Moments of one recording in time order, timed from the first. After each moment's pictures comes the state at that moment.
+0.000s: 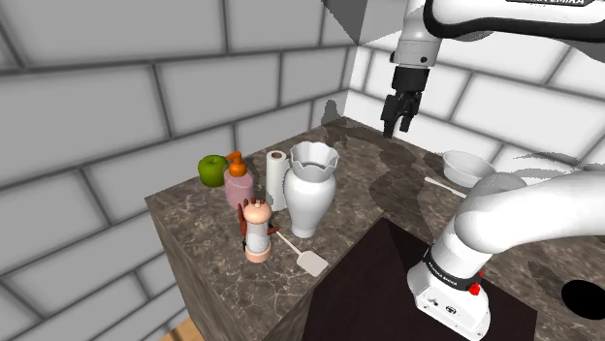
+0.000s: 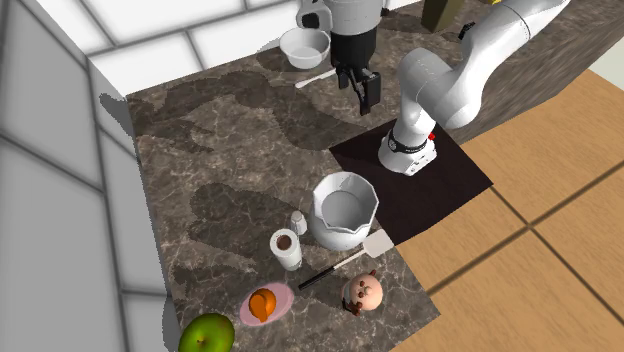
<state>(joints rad) -0.02 -0.82 -0.03 -2.43 0.06 1.47 -0.02</state>
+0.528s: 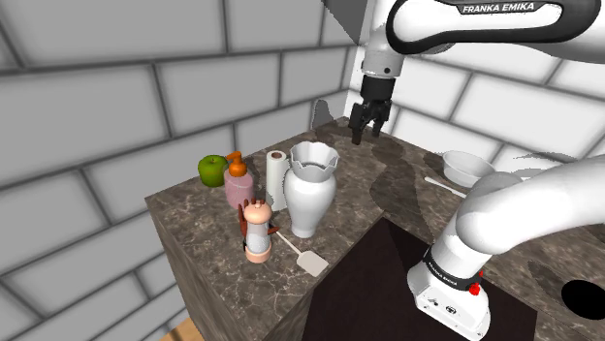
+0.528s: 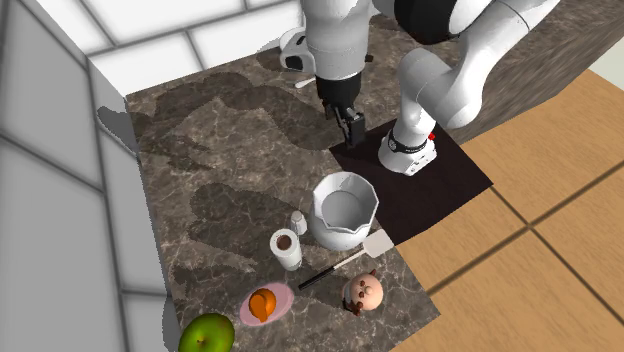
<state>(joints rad) 0.01 -0.68 0.06 -2.42 0.12 1.64 0.07</state>
